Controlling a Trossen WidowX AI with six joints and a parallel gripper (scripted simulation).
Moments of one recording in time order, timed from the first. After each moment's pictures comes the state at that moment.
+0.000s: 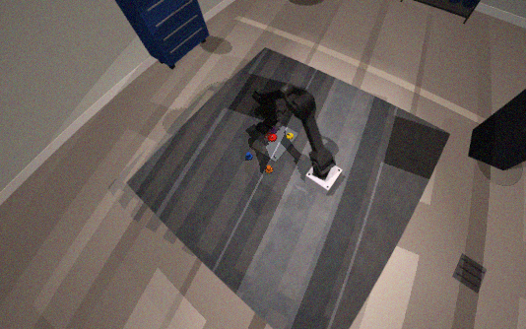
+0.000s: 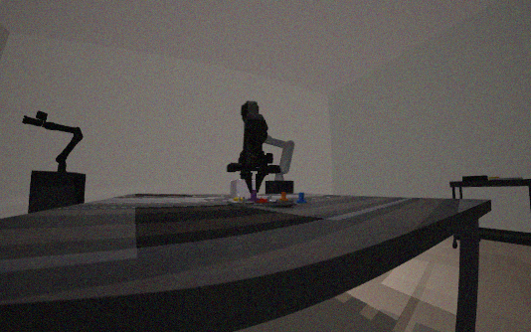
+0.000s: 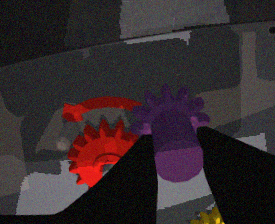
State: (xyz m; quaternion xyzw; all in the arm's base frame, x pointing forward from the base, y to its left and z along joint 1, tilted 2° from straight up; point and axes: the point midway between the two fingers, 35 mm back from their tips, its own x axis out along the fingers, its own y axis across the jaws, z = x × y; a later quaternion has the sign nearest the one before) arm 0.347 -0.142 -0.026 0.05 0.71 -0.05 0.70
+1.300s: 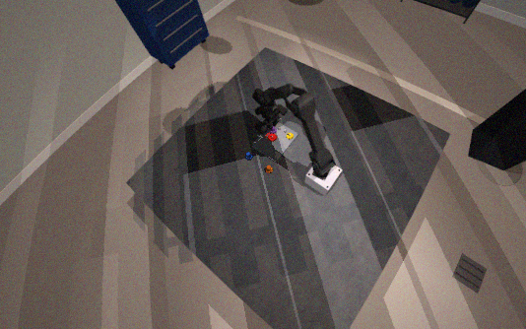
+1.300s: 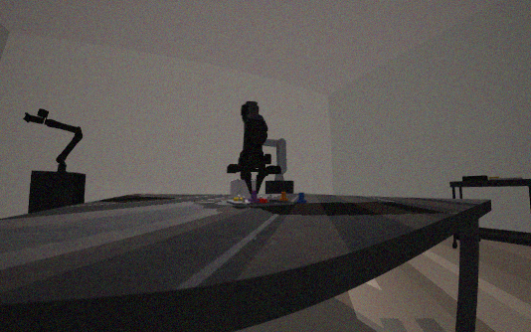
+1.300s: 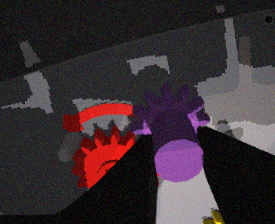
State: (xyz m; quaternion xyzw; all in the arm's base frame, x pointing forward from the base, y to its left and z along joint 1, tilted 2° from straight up) arm 0.346 -0.142 -0.029 0.09 0.70 -0.09 0.70
